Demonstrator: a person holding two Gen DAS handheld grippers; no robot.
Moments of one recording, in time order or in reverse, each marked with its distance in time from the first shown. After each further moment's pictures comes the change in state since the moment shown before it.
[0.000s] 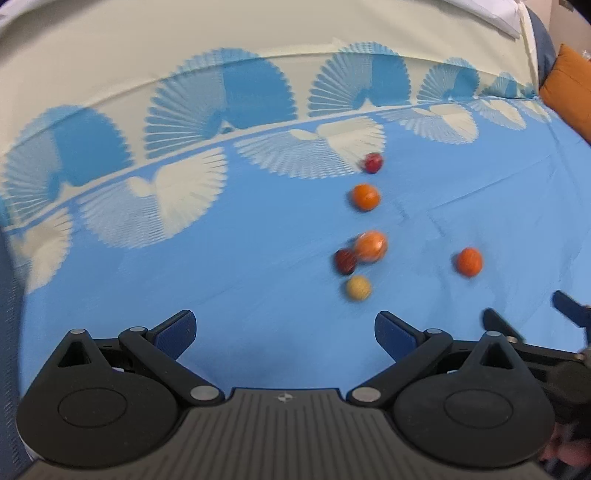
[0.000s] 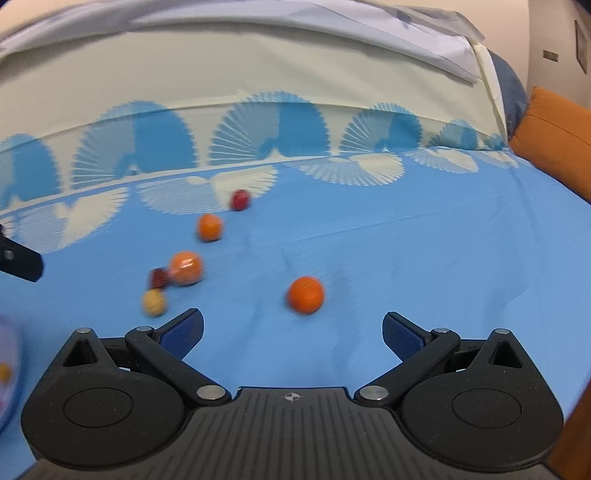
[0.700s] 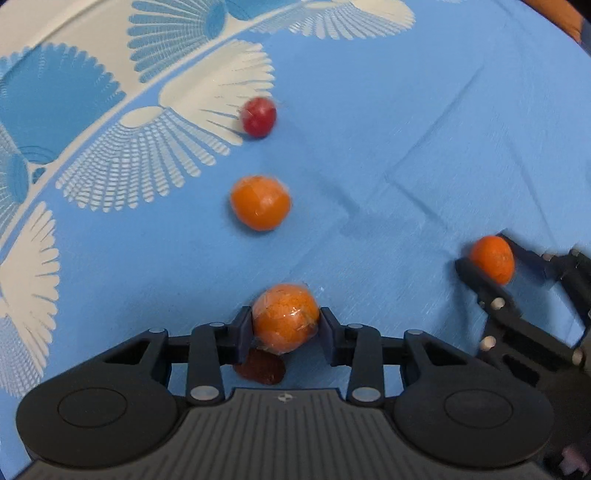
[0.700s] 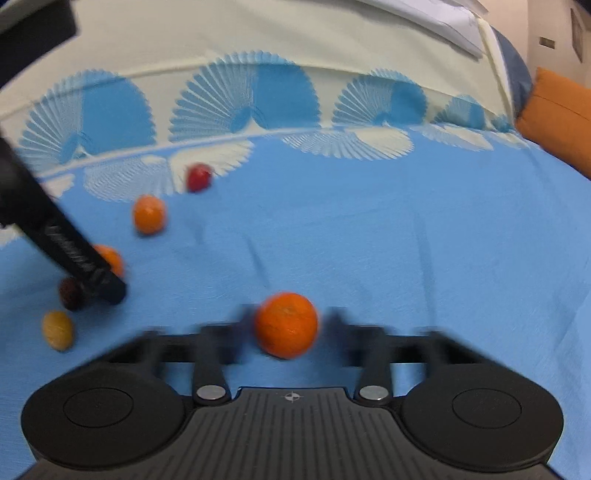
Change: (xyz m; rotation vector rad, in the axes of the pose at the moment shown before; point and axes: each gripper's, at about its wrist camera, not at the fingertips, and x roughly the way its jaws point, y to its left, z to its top) left arm 0.174 -0.088 0.075 0.391 0.217 -0.107; right arm 0.108 -0.009 -0.003 0.014 0.018 -0.001
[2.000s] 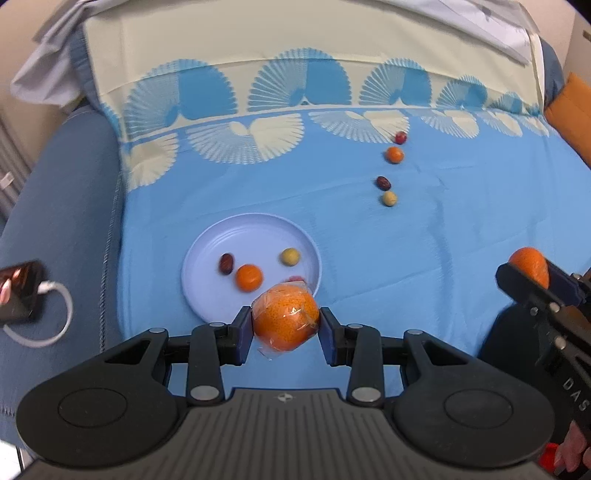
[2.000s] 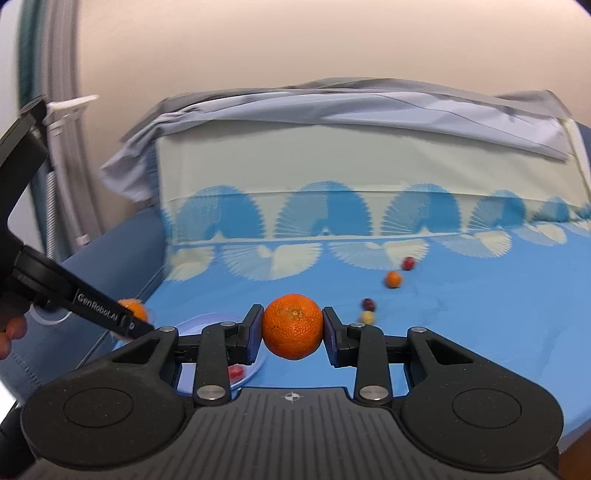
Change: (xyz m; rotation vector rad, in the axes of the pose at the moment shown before) left arm -0.329 0.013 -0.360 -0.539 -0.204 0.150; right arm -0.379 0.082 -0.031 -0.141 -0.187 0.449
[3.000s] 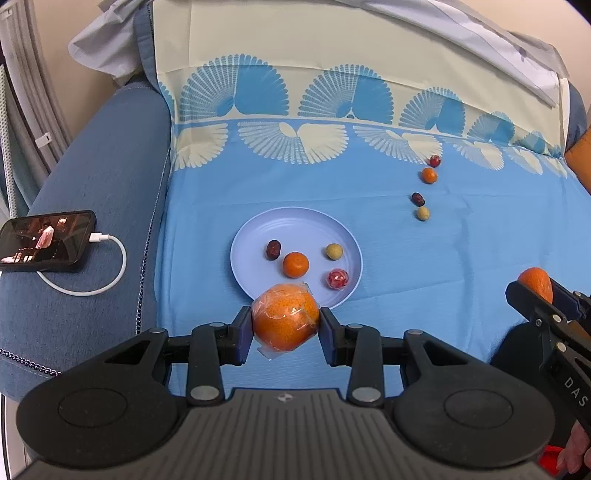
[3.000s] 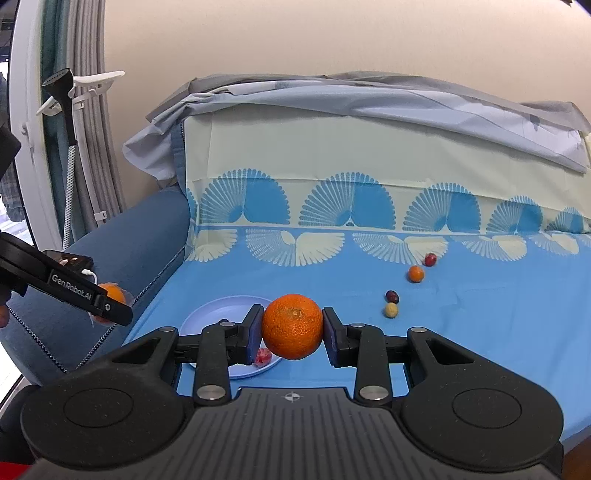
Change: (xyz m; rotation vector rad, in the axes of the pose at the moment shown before) left arm -0.023 0.054 -0.028 -0.131 -0.035 0.021; right arm 0.000 0.033 0.000 -0.056 0.045 0.022
